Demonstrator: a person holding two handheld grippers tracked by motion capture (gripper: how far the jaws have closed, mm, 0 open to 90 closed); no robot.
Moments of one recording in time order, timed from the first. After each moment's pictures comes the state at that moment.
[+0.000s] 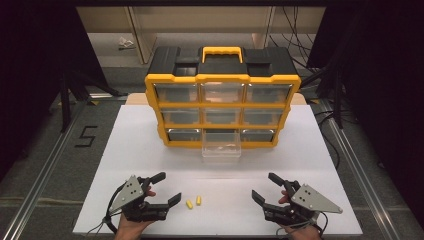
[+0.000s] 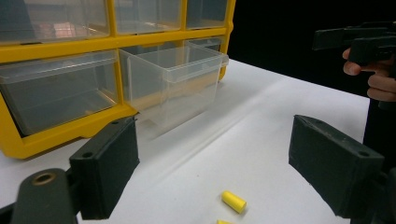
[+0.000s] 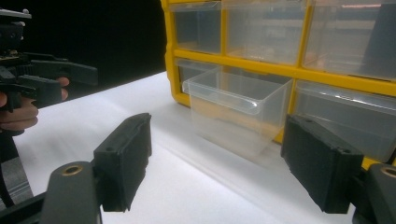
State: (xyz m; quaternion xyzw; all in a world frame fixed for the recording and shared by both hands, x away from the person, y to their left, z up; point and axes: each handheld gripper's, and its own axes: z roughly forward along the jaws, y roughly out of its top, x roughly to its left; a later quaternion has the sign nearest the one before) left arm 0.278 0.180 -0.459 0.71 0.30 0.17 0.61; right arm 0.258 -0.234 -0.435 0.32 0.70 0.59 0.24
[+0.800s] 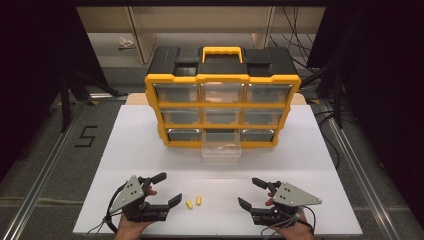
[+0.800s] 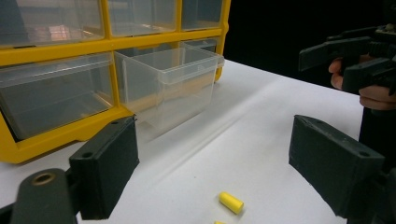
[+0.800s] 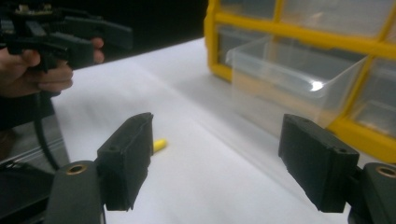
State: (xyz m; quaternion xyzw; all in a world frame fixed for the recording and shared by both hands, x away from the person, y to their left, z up) left arm 0.277 0.179 -0.459 0.71 0.29 0.17 0.61; right arm 0.267 -0.208 -0.440 0.27 0.77 0.55 0.18
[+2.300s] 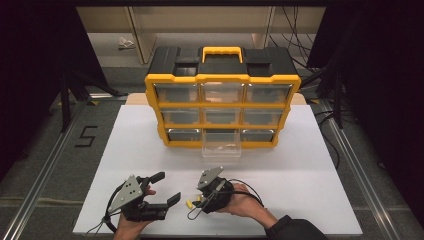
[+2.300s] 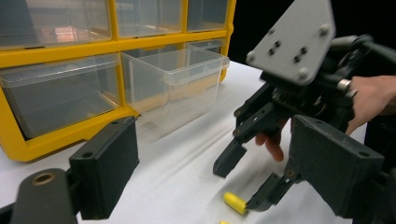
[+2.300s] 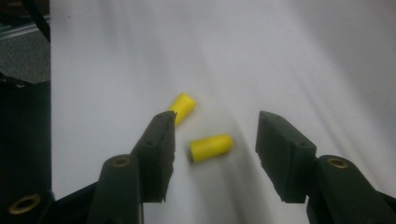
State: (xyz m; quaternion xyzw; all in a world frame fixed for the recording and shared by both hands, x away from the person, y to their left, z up) left arm 0.278 0.182 -0.458 0.71 0.30 0.17 0.62; right arm 0.340 -0.065 -0.475 0.15 0.93 0.33 0.04
